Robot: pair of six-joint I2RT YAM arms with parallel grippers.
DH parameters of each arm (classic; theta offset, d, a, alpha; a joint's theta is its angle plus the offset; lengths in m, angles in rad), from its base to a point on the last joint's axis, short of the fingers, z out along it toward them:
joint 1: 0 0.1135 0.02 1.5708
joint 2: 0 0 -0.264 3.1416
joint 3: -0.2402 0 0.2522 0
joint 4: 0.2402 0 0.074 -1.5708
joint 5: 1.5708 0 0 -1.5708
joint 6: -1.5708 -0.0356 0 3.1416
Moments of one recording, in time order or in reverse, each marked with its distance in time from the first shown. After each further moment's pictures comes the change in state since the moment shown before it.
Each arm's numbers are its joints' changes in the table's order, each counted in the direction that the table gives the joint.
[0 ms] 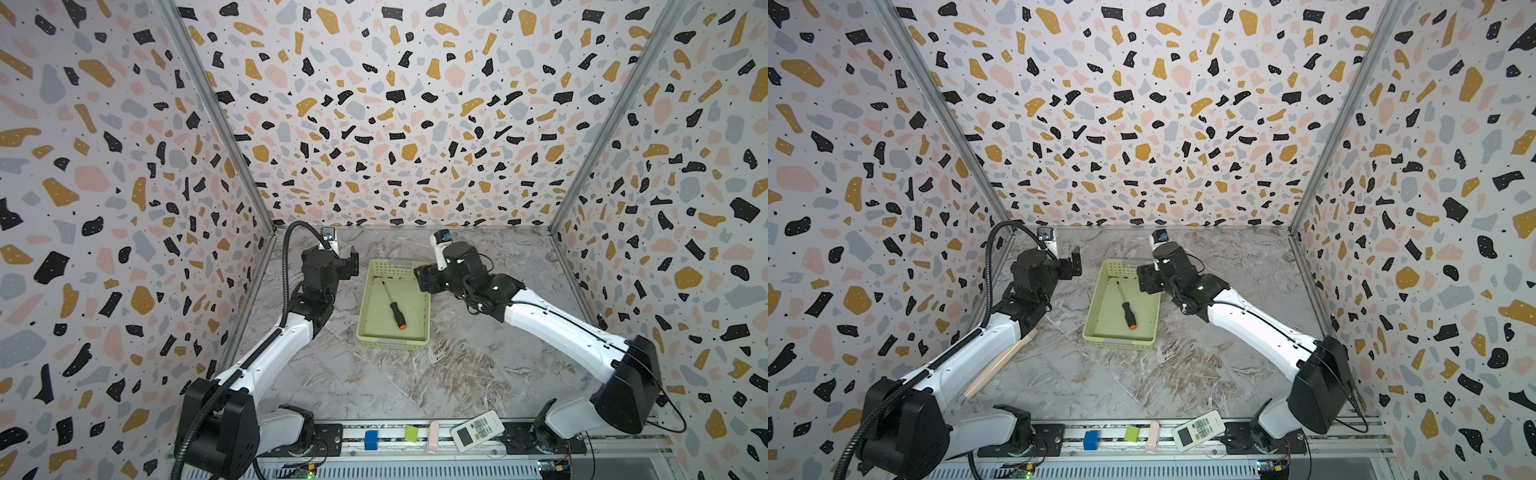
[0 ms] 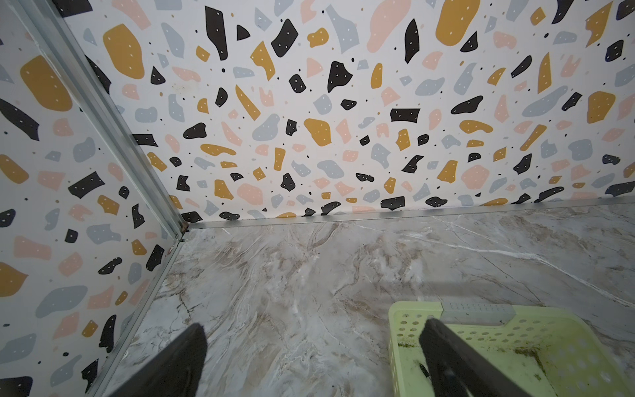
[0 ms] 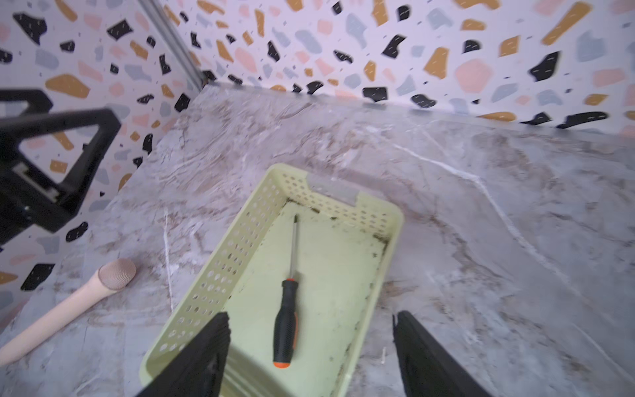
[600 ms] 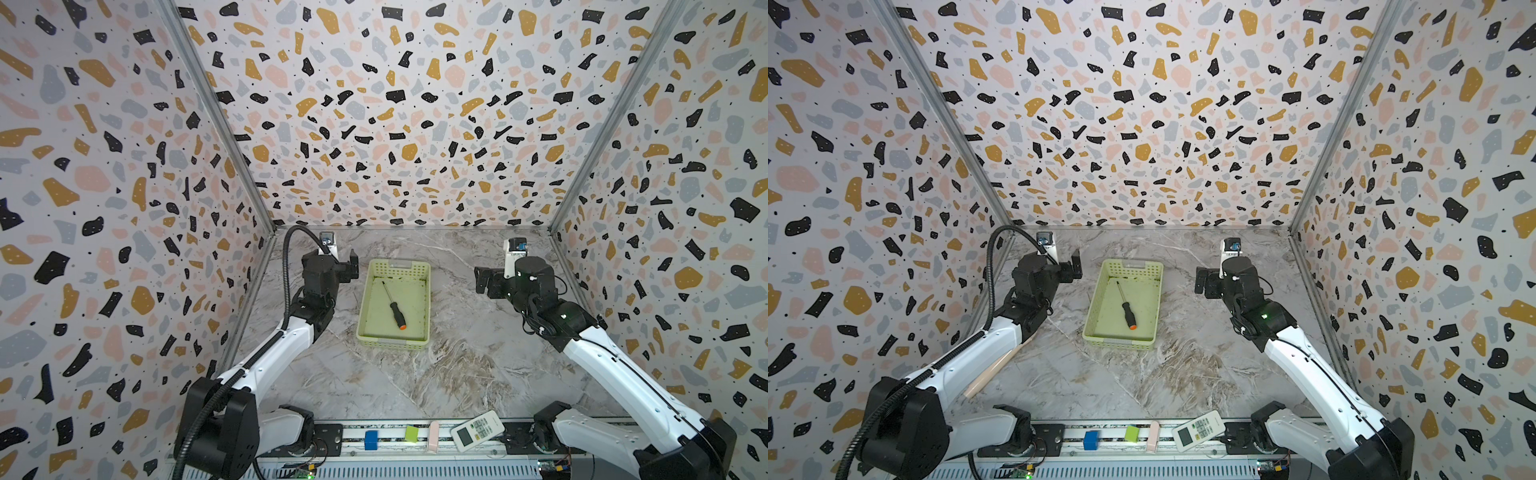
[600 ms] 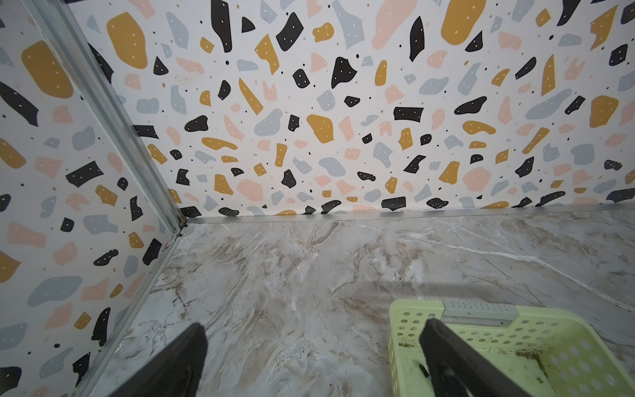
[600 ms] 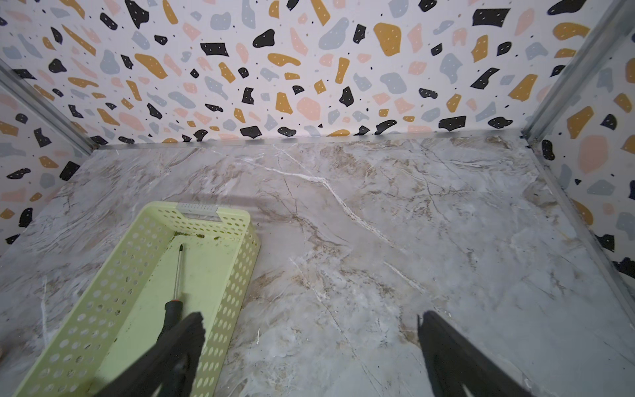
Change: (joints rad) left arm 0.000 0.006 0.086 -0.096 -0.013 0.025; right arm -0.234 0.406 0.315 0.005 0.096 0.036
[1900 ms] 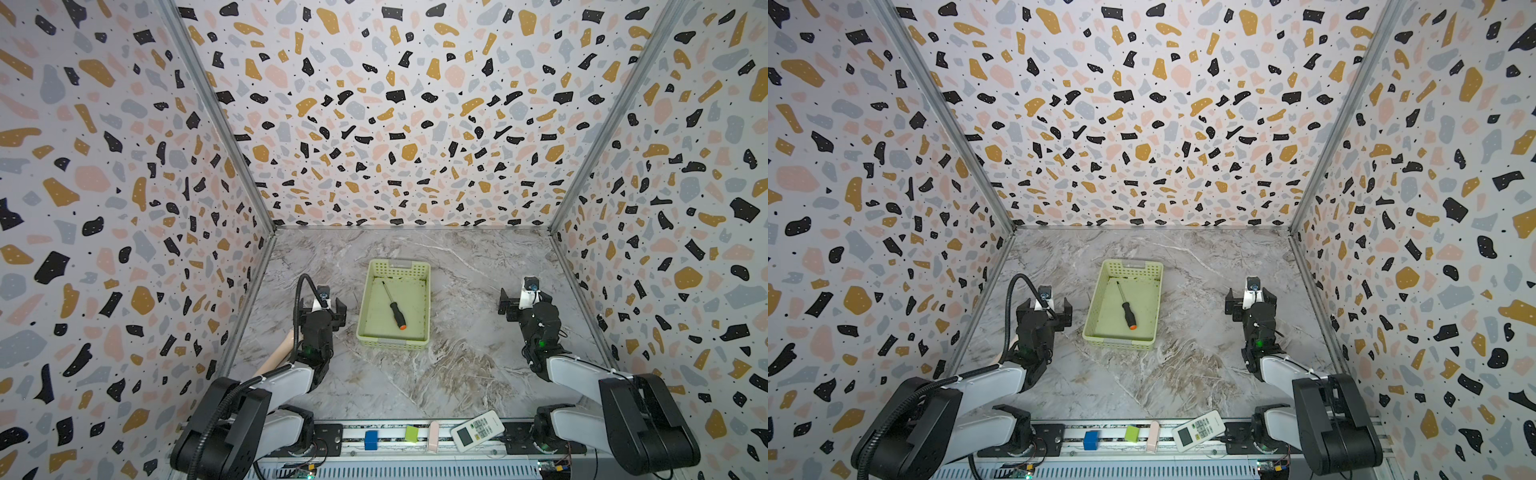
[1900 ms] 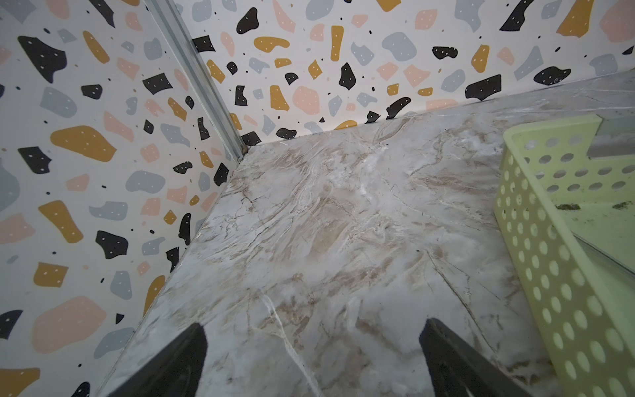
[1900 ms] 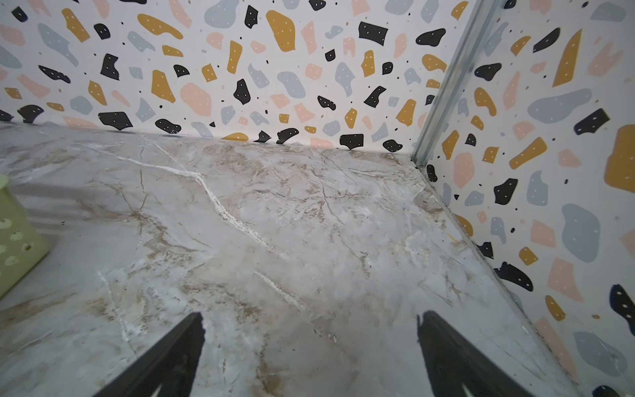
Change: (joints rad) left arm 0.008 0.031 0.566 -0.485 -0.195 -0.129; right arm -0.355 -0.241 0.687 -1.164 -0.079 0.364
